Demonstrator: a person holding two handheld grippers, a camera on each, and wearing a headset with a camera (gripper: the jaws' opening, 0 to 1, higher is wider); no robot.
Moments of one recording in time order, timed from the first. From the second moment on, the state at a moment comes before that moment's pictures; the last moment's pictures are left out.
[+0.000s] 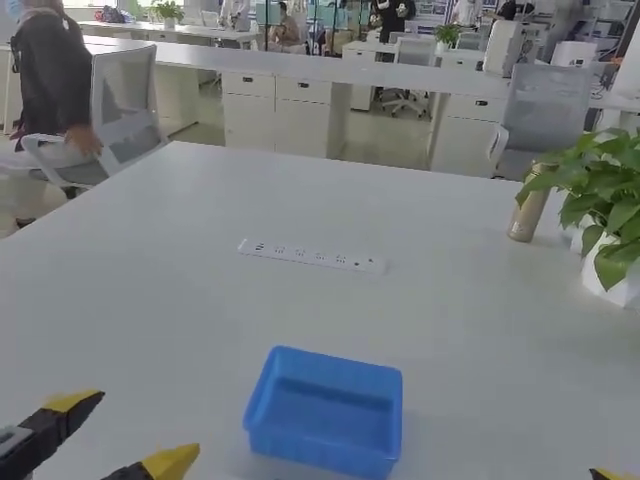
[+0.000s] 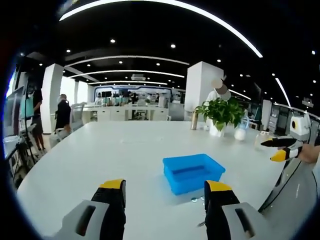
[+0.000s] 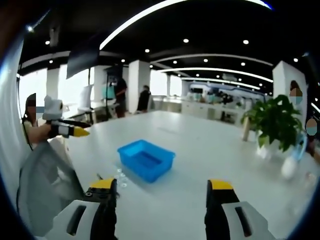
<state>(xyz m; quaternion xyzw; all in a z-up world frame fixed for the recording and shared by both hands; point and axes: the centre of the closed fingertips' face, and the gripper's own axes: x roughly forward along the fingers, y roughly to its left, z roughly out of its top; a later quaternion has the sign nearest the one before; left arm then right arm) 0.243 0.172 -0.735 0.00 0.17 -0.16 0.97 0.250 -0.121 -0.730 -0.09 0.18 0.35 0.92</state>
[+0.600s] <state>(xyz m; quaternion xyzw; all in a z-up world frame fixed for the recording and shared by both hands) 0.233 0.116 -0.804 0.17 0.34 -0.38 0.84 0.235 -0.024 -0.780 -0.18 0.23 0.49 0.82</state>
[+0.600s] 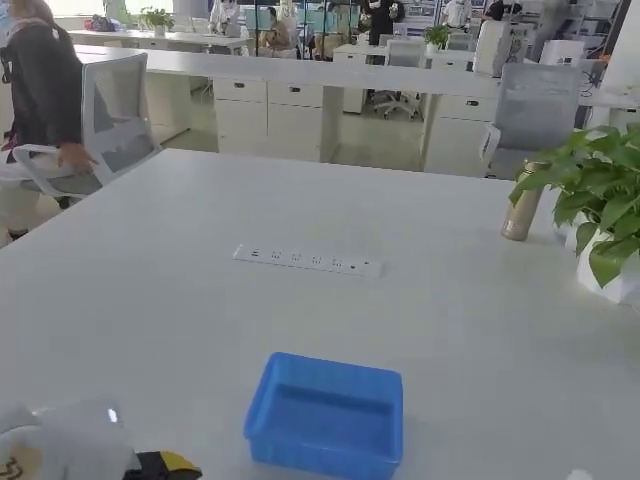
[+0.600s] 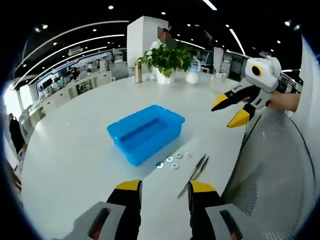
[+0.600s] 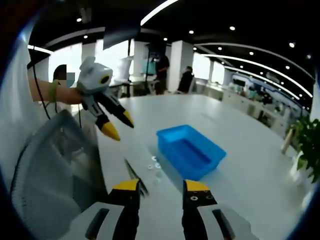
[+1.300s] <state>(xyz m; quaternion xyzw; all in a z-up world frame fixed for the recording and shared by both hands) 0.219 0.093 -0.863 0.29 0.42 -0.48 0.72 0.234 -0.006 -0.819 -0.17 0.29 0.52 0.79</state>
